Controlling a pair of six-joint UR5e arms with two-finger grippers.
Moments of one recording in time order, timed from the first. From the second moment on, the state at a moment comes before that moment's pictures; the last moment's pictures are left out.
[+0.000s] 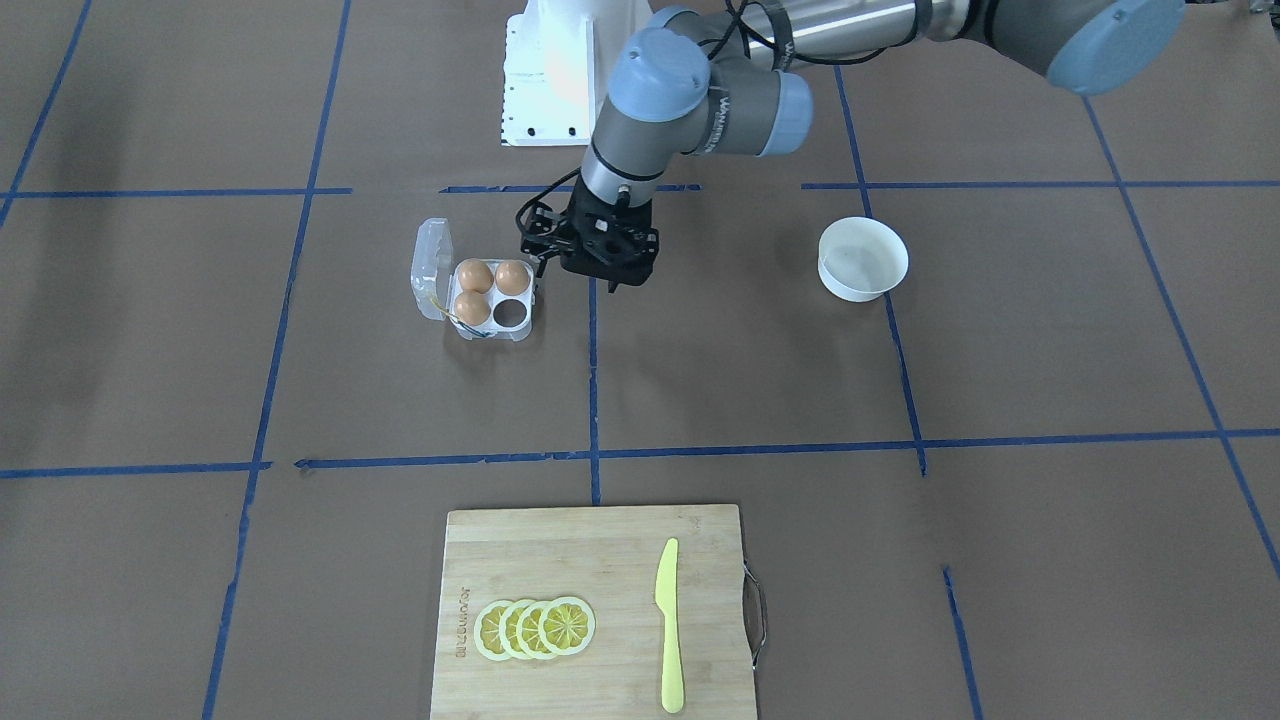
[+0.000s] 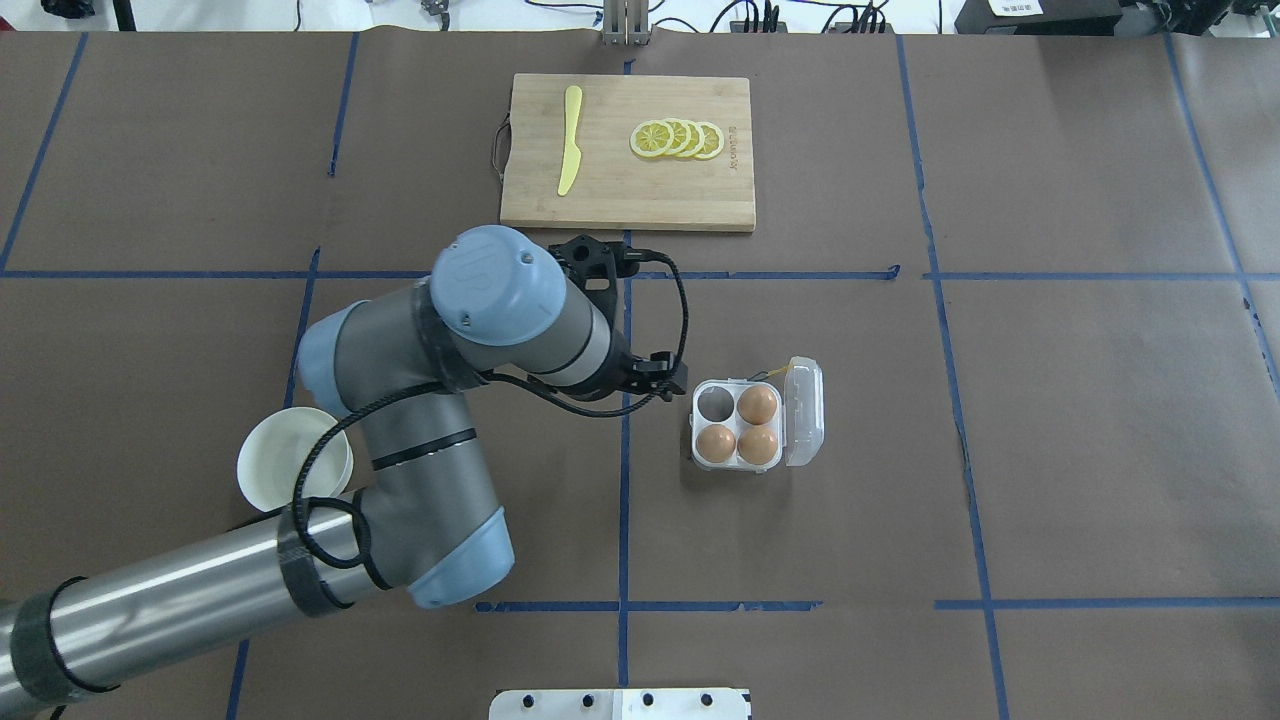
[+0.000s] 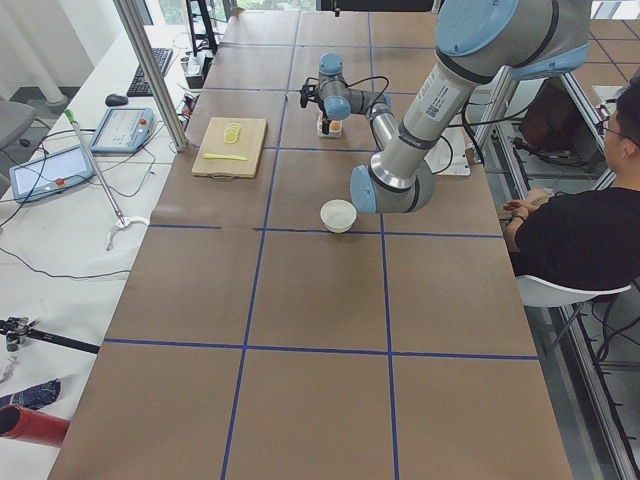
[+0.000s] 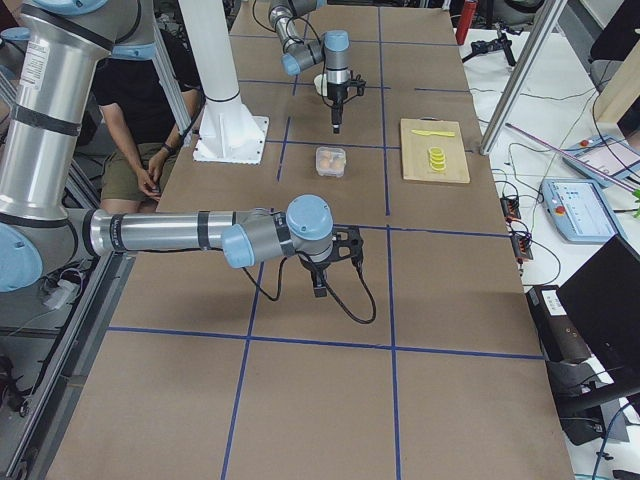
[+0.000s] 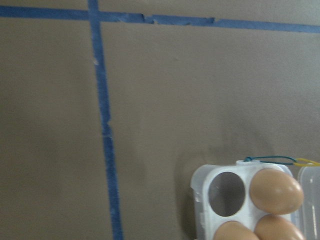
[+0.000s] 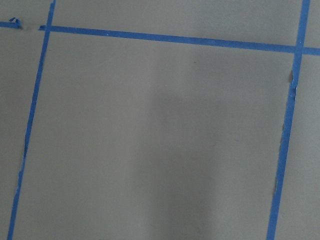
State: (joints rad) left arm -0.50 -2.30 -1.61 -1.87 -1.91 -1.21; right arm 1.39 -1.87 1.93 -1.31 2.50 0.22
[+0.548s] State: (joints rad) left arm -0.65 -2.06 -1.86 -1.75 -1.96 -0.94; right arm 1.04 -1.68 1.93 -1.07 2.35 0.86
